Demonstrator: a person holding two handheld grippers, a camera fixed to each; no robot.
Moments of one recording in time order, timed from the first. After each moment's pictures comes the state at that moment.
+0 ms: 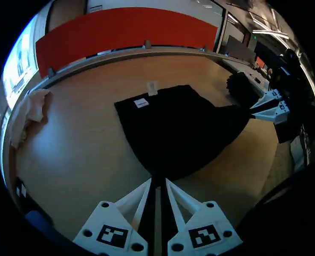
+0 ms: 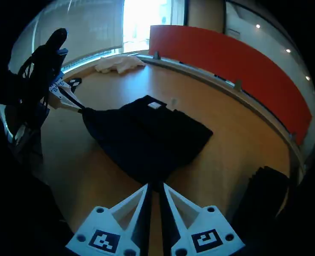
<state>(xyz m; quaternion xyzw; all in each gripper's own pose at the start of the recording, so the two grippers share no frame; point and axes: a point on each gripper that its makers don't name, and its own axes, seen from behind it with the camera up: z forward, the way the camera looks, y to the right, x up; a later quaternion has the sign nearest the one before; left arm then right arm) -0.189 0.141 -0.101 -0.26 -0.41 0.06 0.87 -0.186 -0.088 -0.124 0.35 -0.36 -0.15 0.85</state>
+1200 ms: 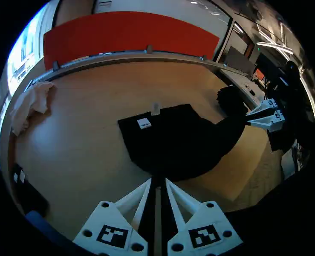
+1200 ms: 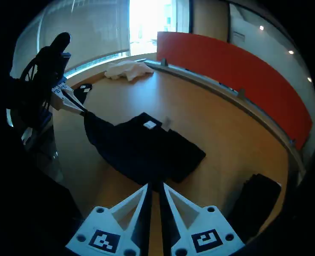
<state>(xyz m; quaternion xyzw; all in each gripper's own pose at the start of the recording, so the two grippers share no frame) -0.137 0.141 -0.136 -0.27 -0.42 0.00 0.87 -0.131 -0.094 -0.145 0.37 -0.36 -0.14 0.85</state>
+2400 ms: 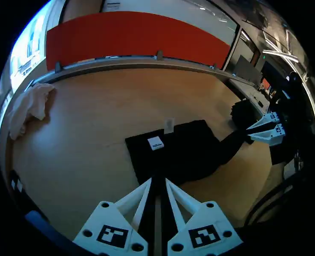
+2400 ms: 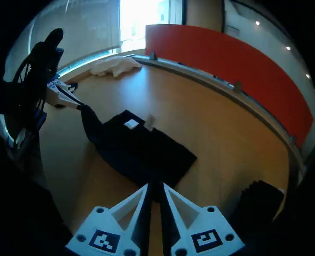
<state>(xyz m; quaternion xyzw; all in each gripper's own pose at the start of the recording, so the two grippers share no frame) -0.155 0.146 -0.058 -0.24 -0.40 -0.02 0.88 -0.169 -0.092 -0.081 0.34 -0.37 -0.14 0.85</state>
